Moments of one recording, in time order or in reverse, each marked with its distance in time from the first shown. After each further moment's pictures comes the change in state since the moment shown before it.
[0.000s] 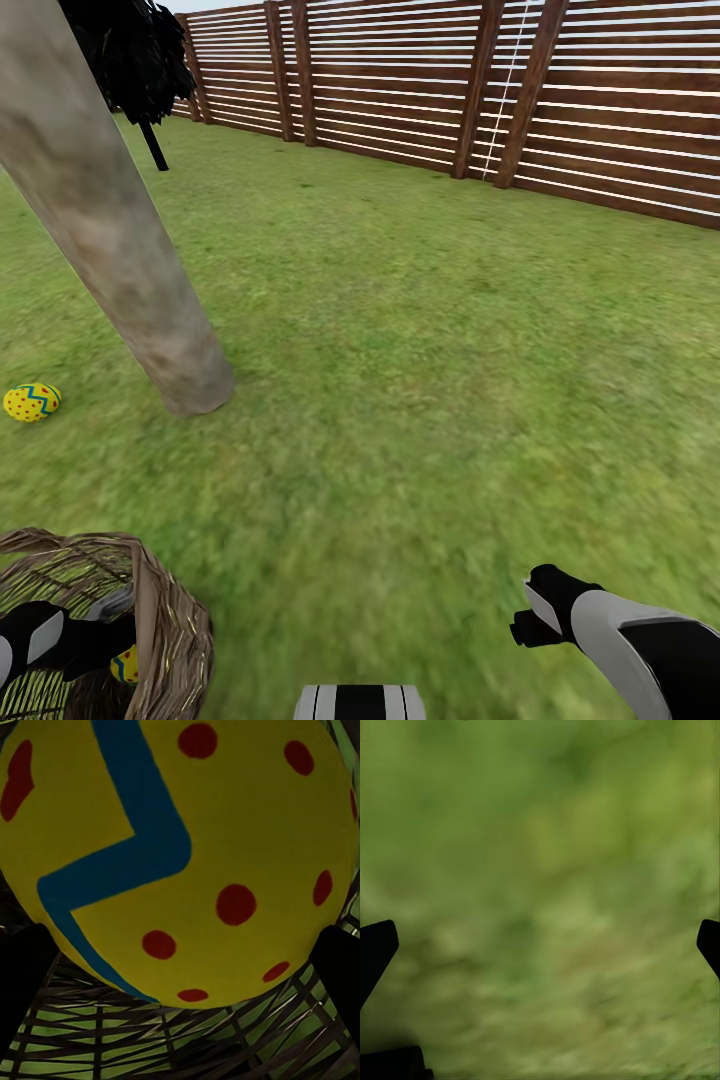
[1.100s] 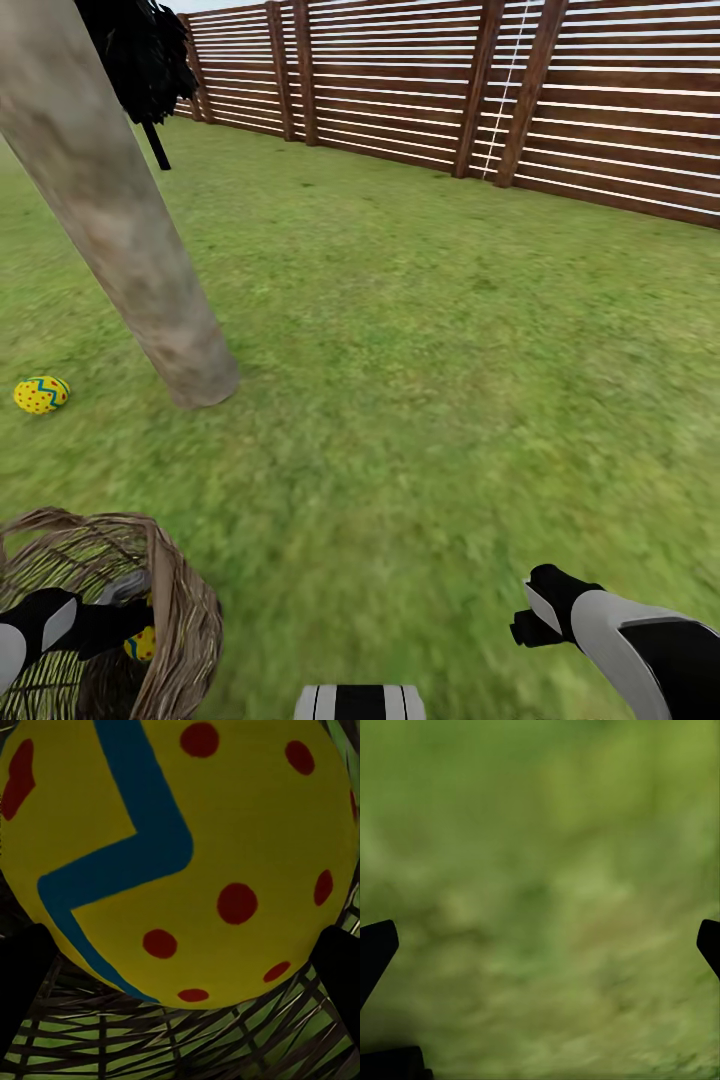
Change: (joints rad) left arm -0.001 -0.030 0.004 -0.062 0.001 -0.004 0.001; right arm 0.000 0.000 0.001 0.000 0.000 0.000 0.000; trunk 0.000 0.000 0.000
